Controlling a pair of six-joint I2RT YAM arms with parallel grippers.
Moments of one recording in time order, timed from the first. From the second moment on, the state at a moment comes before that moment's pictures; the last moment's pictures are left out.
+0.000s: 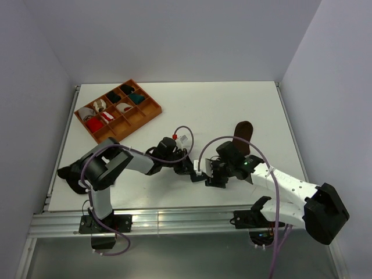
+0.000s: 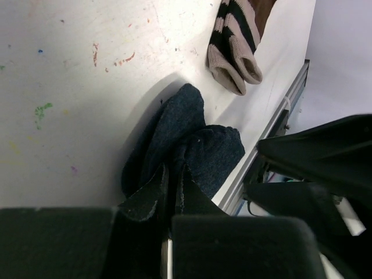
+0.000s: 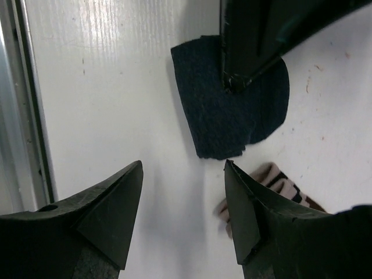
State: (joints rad) left arm -0.79 1.87 0.73 0.51 0.49 -0.96; right arm 0.64 1.08 0.58 -0.53 -0.44 -0.81
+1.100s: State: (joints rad) left arm -0.76 1.85 0.69 0.49 0.57 -1.02; right arm 0.82 1.35 0.63 -0.33 -0.29 -0.76
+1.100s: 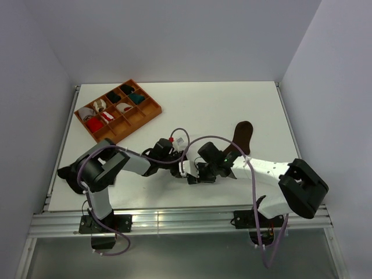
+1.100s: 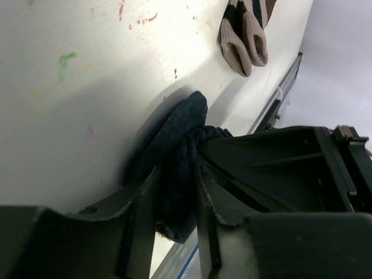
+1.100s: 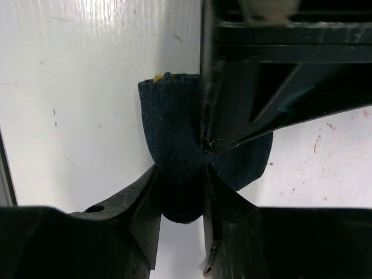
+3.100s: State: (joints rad) left arm -0.84 1.67 0.53 0.64 0.24 -0.75; right arm 0.55 1.95 1.22 -0.96 -0.70 -0.64
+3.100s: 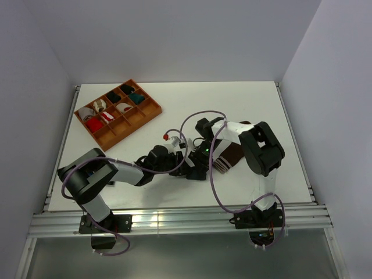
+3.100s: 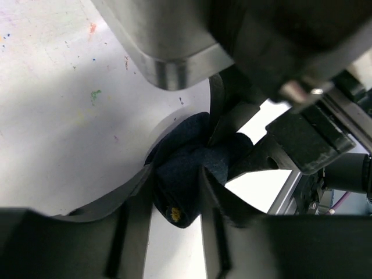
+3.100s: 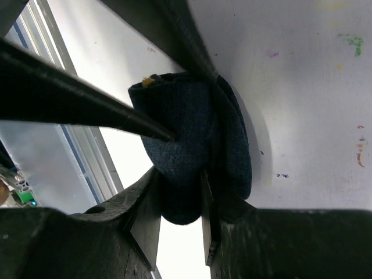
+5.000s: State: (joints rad) left arm -0.86 1.54 0.64 0.24 0.04 -0.92; right arm 0.55 1.95 1.22 -0.92 -0.54 -0.25
